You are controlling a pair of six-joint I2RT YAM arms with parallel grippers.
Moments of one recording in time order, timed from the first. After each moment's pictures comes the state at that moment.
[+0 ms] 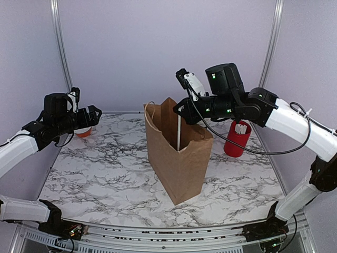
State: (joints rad) left arm -0.35 1.09 0.93 -0.24 -0.09 -0.36; right arm 0.95 1.50 1.61 -0.56 0.06 0.15
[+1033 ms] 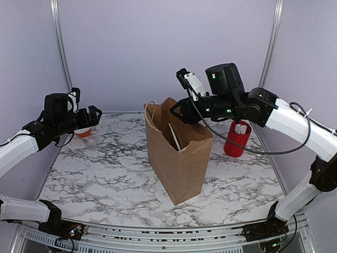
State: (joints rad) left arm -0.35 1.09 0.93 -0.24 -0.09 -0.36; right arm 0.95 1.50 1.61 -0.56 0.08 0.15
